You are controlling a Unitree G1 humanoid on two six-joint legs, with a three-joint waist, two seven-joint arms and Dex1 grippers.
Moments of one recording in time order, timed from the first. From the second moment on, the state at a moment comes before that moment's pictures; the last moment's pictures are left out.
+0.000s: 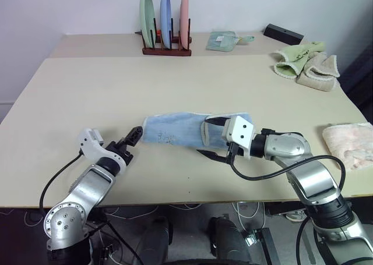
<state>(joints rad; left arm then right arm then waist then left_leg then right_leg) -0.01 0.22 0.31 -0.49 -1.39 0.78 0.51 -0.36 -0.61 0.20 -0.36 0.16 0.36 0.86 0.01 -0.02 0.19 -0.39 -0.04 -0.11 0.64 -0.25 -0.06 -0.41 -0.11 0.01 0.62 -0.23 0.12</state>
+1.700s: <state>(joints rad) -0.30 0.47 0.30 -0.36 -1.25 0.71 0.14 -0.36 -0.57 0.22 -0.34 0.14 0.34 0.82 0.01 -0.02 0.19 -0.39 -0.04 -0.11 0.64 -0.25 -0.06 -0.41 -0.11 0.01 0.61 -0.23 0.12</state>
